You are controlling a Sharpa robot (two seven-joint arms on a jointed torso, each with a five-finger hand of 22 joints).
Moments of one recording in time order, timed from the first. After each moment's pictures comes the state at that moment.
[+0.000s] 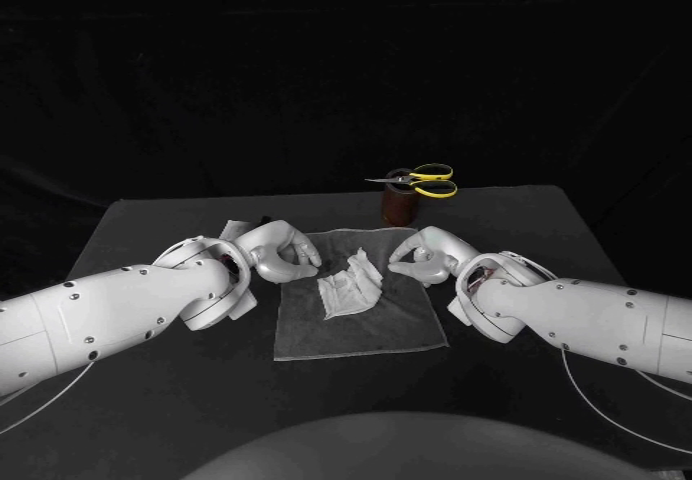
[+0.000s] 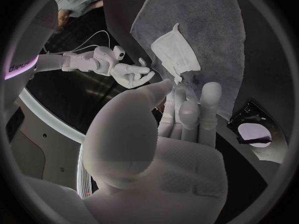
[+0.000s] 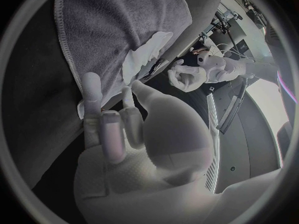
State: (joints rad) left arm 1.13 -0.78 -0.15 1.47 -1.04 -0.27 0.00; left_hand 1.37 -0.20 0.61 0.01 0.05 0.90 0.14 0.34 0.43 0.72 0.08 1.09 0.27 1.13 0.02 1.50 0.83 0.15 1.07 0.12 1.14 0.92; right arm 1.01 -0.80 -0.13 1.49 -1.10 -0.54 -0.11; right_hand 1.25 -0.04 0.38 0.00 0.06 0.98 0.13 0.24 0.30 1.46 0.05 1.42 1.31 1.46 0.00 1.54 1.31 0.17 1.14 0.10 0.69 1.04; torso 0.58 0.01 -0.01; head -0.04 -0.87
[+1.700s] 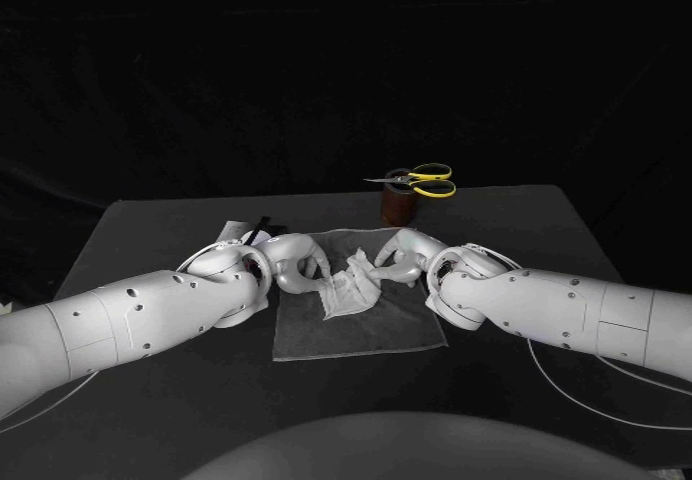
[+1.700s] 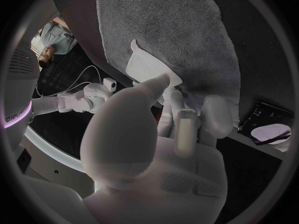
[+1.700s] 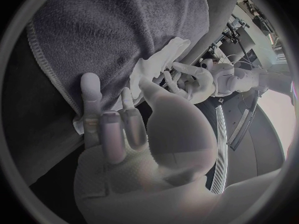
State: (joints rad) left arm 1.08 -0.63 -0.15 1.29 -1.34 -0.24 0.01; left_hand 1.39 -0.23 0.53 0.00 0.05 0.93 0.12 0.27 0.41 0.77 0.04 1.33 0.41 1.45 -0.01 1.57 1.31 0.10 1.30 0.09 1.36 1.22; right arm 1.02 -0.64 -0.13 1.36 -1.19 -0.44 -0.26; right_hand 1.18 -0.12 0.32 0.04 0.06 0.96 0.15 0.20 0.27 1.47 0.06 1.45 1.31 1.46 0.00 1.54 1.31 0.16 1.14 0.10 0.69 1.05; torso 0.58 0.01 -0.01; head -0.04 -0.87
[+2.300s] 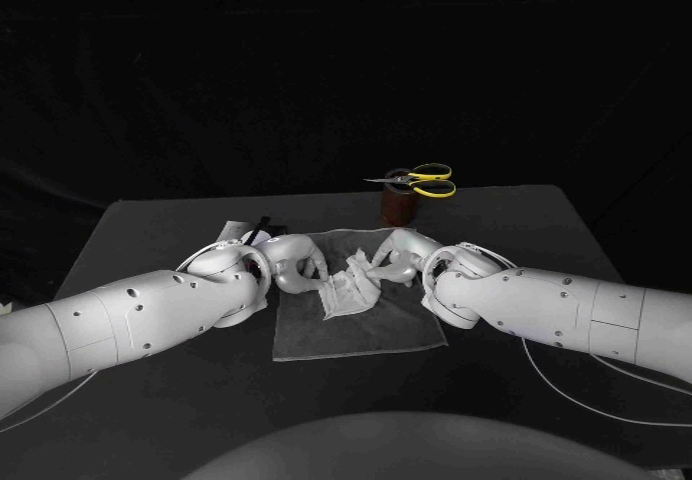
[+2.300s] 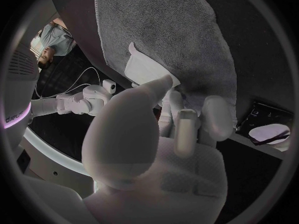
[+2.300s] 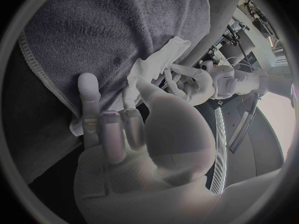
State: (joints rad) left arm 1.08 -0.63 -0.15 1.28 -1.35 -0.22 0.00; left_hand 1.42 -0.21 0.55 -0.01 0.05 0.99 0.10 0.29 0.41 0.78 0.03 1.34 0.46 1.46 -0.02 1.57 1.31 0.10 1.31 0.08 1.37 1.24; right arm 1.02 -0.62 -0.13 1.34 -1.21 -0.43 -0.26; right_hand 1.22 -0.09 0.32 0.03 0.06 1.04 0.12 0.23 0.28 1.47 0.05 1.47 1.31 1.47 0.00 1.54 1.31 0.15 1.14 0.10 0.69 1.06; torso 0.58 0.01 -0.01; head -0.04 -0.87
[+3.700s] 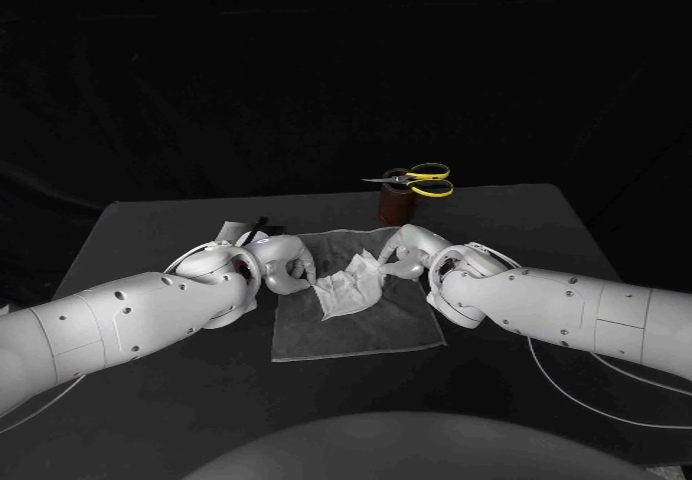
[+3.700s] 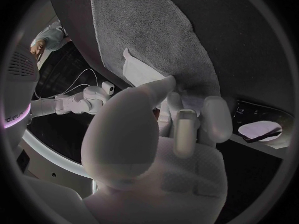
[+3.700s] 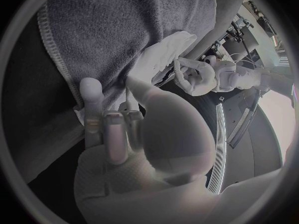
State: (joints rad) left arm 1.08 -0.66 -0.15 1.28 -1.36 -0.22 0.00; left_hand 1.41 -0.16 0.64 -0.01 0.05 1.08 0.09 0.34 0.44 0.87 0.01 1.34 0.54 1.47 -0.03 1.56 1.31 0.10 1.32 0.07 1.38 1.25; right arm 1.02 -0.65 -0.13 1.34 -1.18 -0.50 -0.24; right_hand 1.31 -0.04 0.46 -0.08 0.05 1.12 0.07 0.33 0.31 1.47 -0.01 1.52 1.31 1.47 -0.06 1.56 1.31 0.15 1.19 0.05 0.78 1.13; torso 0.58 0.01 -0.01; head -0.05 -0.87
